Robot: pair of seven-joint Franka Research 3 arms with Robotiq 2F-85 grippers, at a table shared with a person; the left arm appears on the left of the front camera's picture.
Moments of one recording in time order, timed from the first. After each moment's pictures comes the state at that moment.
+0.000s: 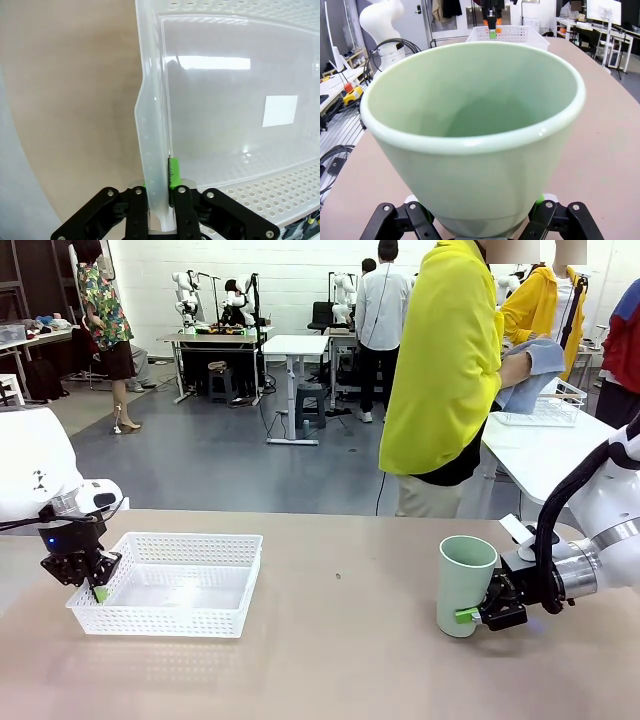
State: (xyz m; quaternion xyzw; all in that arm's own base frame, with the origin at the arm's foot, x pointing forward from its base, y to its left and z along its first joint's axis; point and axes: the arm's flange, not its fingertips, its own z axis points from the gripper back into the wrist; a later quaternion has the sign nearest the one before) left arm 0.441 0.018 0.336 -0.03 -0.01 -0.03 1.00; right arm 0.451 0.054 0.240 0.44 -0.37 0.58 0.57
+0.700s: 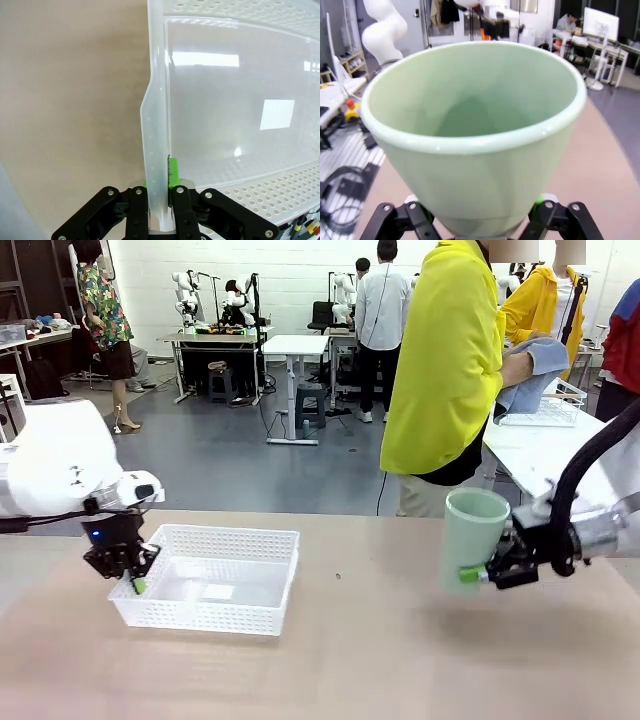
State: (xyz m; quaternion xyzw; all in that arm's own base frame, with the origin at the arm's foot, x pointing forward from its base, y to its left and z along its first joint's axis) left arm 0.445 -0.062 0.353 -0.04 -0.03 -0.03 1.00; right arm 0.427 0.065 0.359 0.42 -0.40 0.59 0.56
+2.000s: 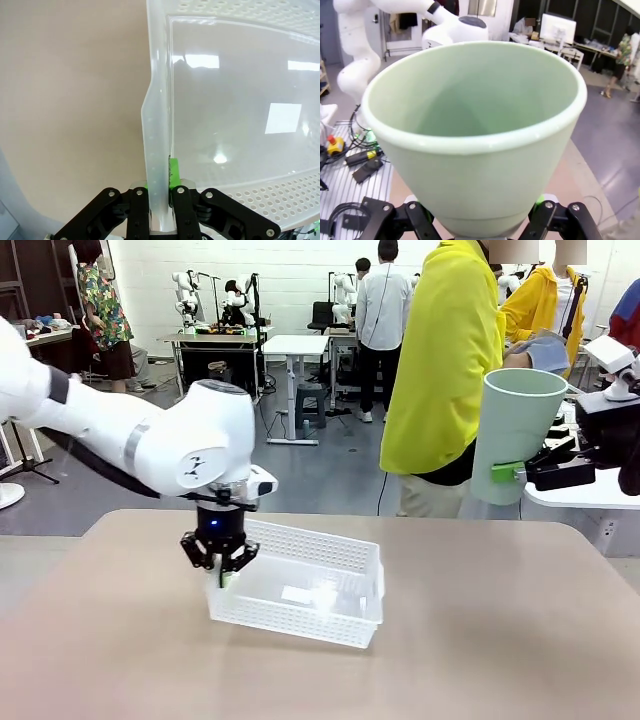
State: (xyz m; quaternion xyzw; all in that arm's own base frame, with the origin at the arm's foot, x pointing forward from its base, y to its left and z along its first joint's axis) left arm 0.444 -0.248 0.377 0.07 -0.02 -0.03 1.00; right arm 0.378 0.052 0.520 0.34 -0.46 0.54 0.61
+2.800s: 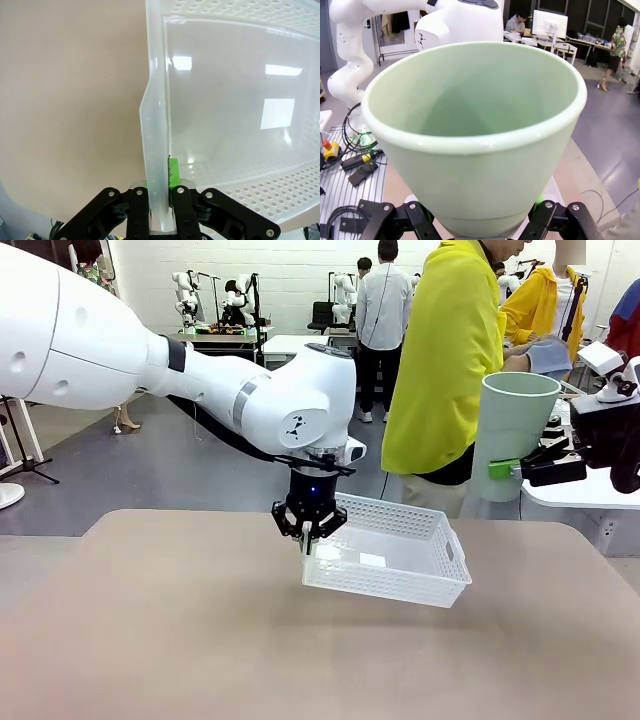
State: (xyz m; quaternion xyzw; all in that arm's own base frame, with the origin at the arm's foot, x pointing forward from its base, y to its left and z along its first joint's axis) left arm 0.481 -0.384 0.422 0.05 -0.04 0.00 1.00; right arm 0.397 0.046 0.513 0.35 -0.46 0.52 0.62
